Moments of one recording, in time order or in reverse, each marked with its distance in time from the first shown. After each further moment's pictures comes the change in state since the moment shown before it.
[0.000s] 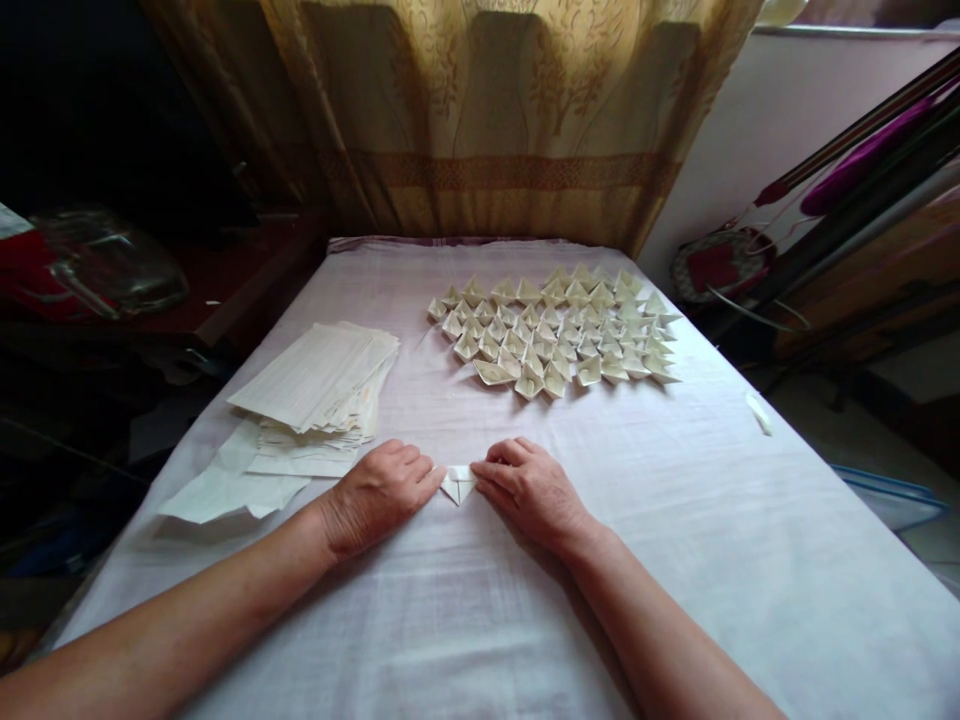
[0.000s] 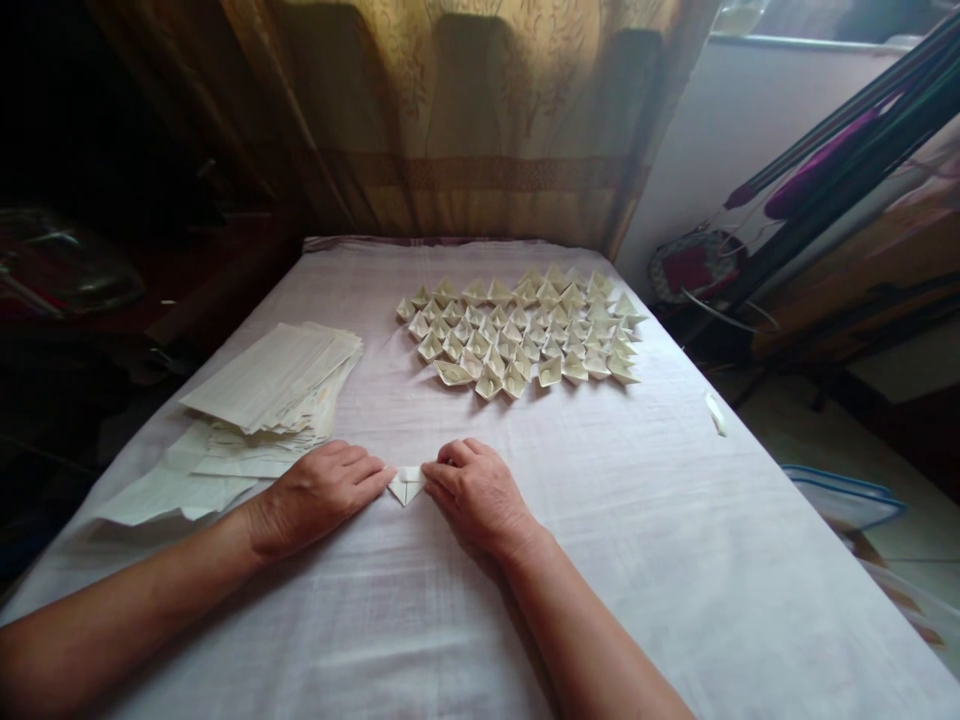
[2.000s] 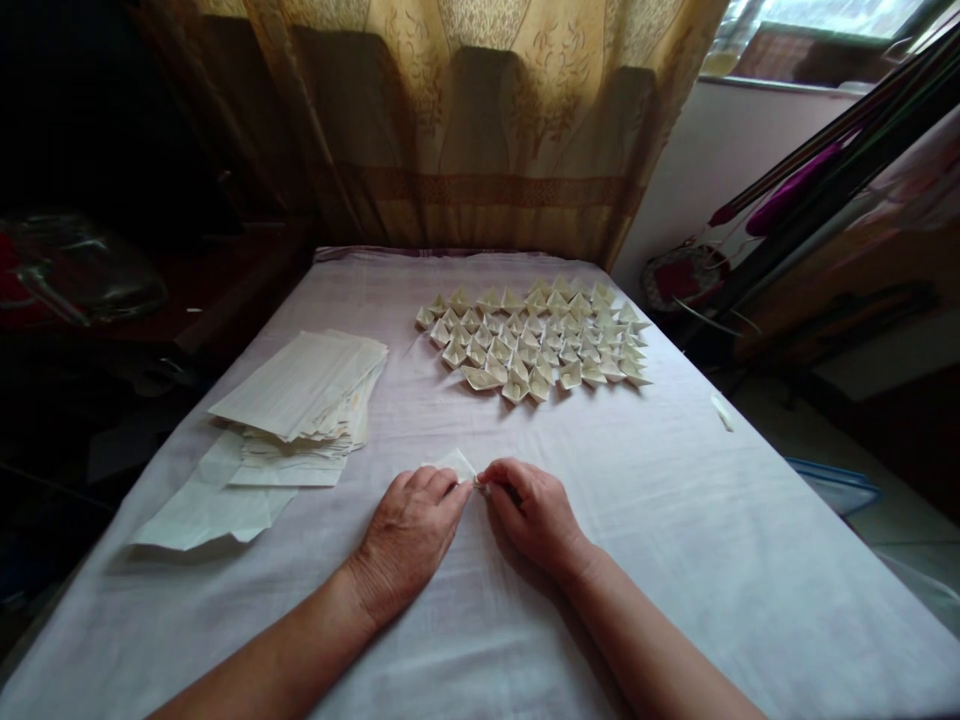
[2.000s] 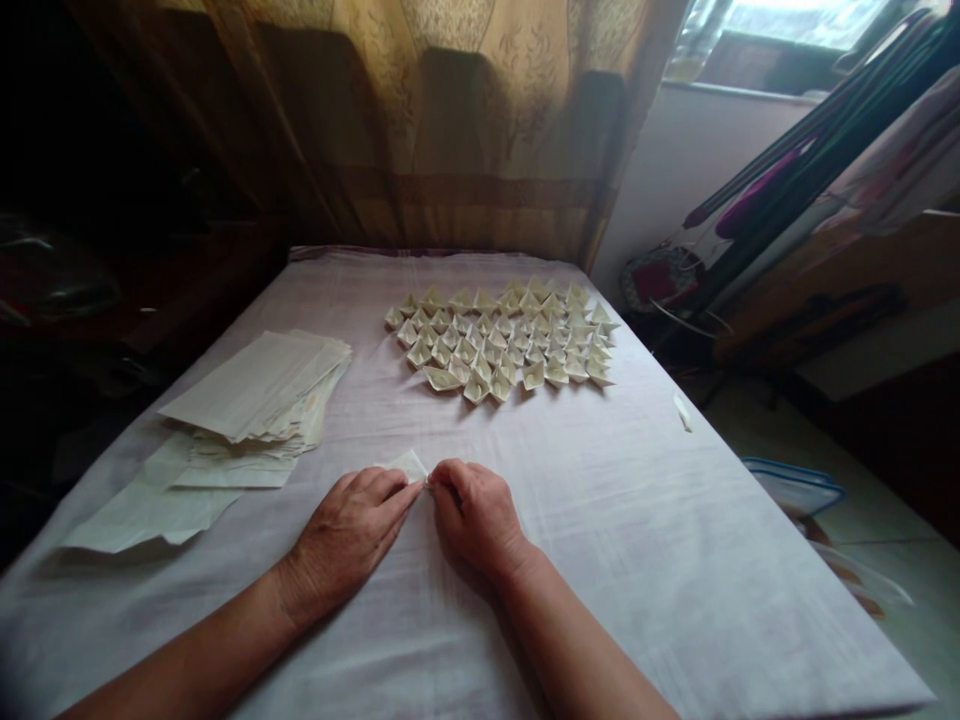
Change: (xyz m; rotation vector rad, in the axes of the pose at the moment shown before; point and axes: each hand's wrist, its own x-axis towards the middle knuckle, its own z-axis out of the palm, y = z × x) left_hand 0.013 0.060 0.010 -0.276 -0.030 -0.385; right_hand -0.020 -0.016 0.004 0.241 0.248 0.234
